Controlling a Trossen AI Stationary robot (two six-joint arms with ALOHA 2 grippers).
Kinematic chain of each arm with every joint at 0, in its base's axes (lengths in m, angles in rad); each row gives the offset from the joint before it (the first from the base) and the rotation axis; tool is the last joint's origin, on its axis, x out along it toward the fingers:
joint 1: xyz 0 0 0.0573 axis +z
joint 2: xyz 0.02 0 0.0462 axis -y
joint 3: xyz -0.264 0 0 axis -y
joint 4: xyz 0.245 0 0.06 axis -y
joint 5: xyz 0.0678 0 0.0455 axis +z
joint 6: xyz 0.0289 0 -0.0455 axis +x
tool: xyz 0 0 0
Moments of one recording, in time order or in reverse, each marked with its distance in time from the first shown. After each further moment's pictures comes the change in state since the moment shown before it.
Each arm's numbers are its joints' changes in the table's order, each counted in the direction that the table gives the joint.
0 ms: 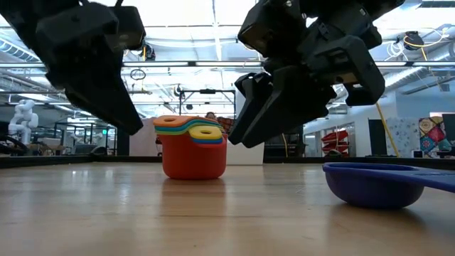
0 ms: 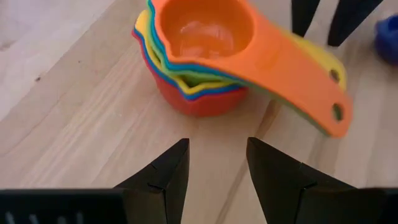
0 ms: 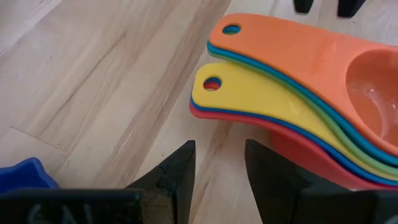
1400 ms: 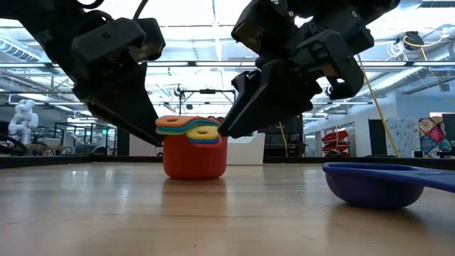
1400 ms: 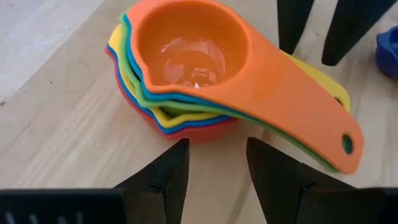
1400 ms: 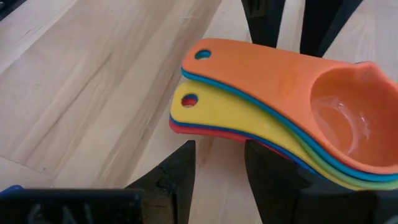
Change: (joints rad) left arm 0.059 -0.068 0.000 0.140 -0.037 0.090; right arm -0.025 0.000 0.000 0.051 0.001 0.031
